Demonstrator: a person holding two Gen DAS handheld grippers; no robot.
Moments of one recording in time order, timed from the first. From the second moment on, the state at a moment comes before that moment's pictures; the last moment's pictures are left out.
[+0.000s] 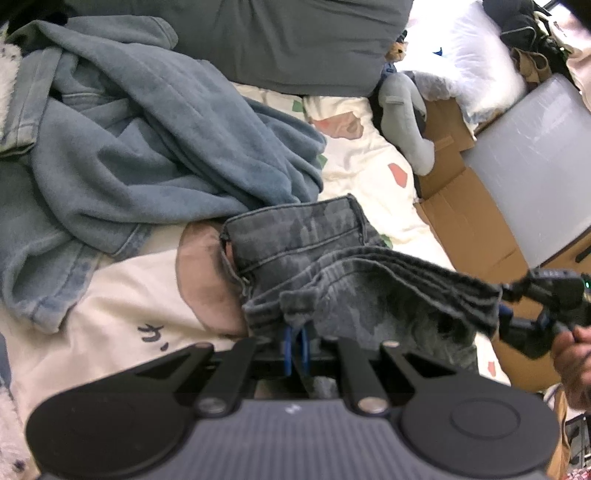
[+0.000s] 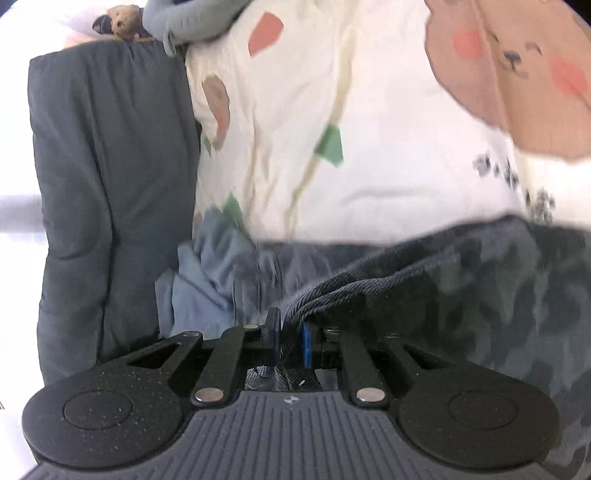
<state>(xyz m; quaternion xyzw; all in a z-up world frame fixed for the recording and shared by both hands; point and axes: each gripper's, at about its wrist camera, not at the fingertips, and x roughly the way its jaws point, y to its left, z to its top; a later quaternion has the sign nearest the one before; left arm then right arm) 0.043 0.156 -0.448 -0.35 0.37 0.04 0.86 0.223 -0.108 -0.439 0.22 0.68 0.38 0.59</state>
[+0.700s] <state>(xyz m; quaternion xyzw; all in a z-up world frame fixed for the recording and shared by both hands) 0.034 0.160 -0.443 -0.33 0.38 0.05 0.86 0.256 -0.058 -0.447 0.21 0.67 0.37 0.61</state>
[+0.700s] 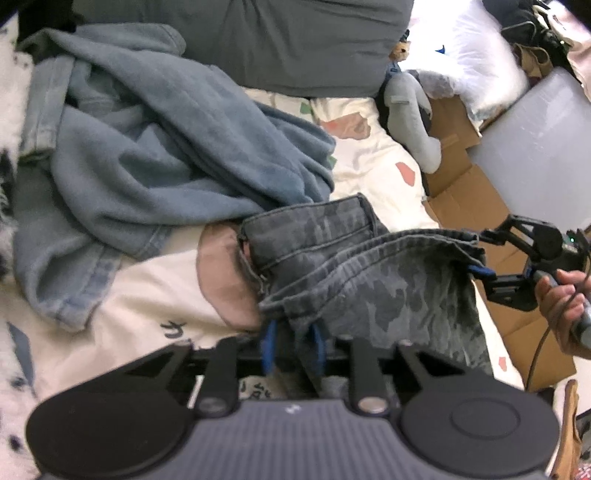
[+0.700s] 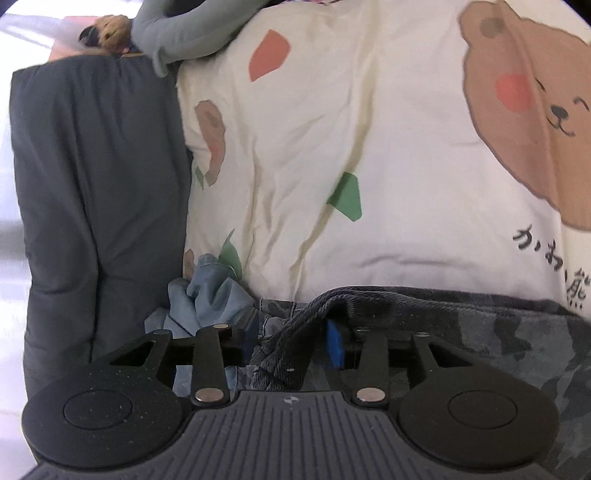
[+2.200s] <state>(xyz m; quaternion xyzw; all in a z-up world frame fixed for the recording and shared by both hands) 0.048 0.155 -0.480 -0.39 0.35 0.04 0.85 0.241 0.067 -0.494 -0.31 0.47 0.57 0.60</state>
